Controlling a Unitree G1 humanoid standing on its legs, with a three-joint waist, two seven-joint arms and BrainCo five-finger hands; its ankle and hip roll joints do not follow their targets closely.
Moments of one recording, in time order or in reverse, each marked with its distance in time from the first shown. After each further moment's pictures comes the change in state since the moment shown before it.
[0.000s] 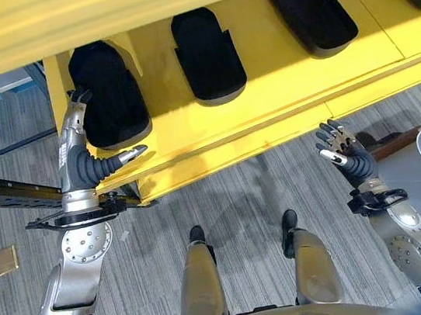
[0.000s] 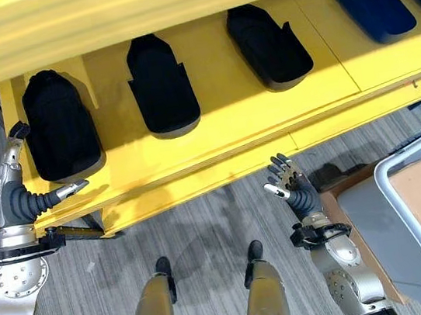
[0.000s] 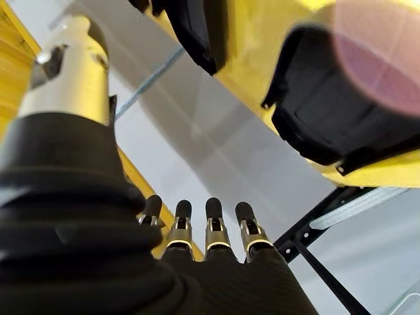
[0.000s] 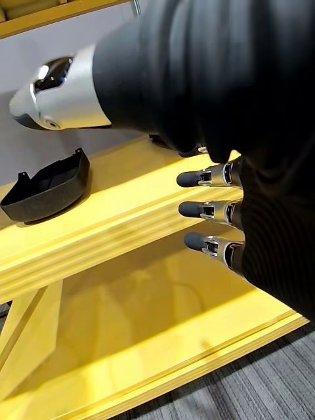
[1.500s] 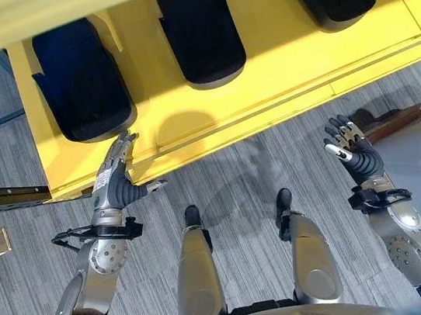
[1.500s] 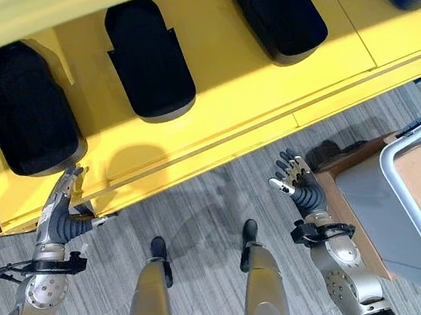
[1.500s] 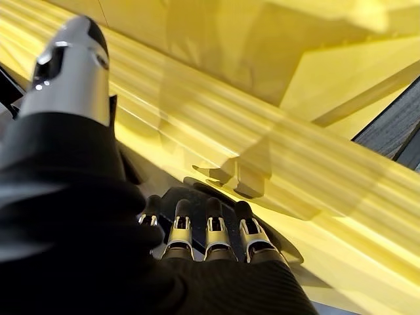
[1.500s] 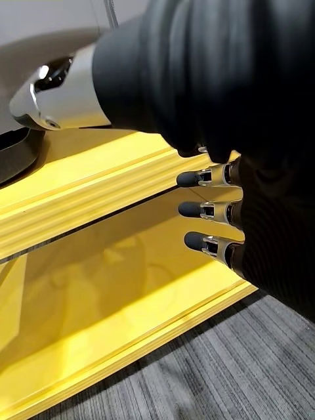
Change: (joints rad) left arm 0.060 0.011 -0.095 0.146 0.159 0.054 -0.027; right arm -0.009 0.021 -0.002 -0.009 -0.019 -0.041 -0.088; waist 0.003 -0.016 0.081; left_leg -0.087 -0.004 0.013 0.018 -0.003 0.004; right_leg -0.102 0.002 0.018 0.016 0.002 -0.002
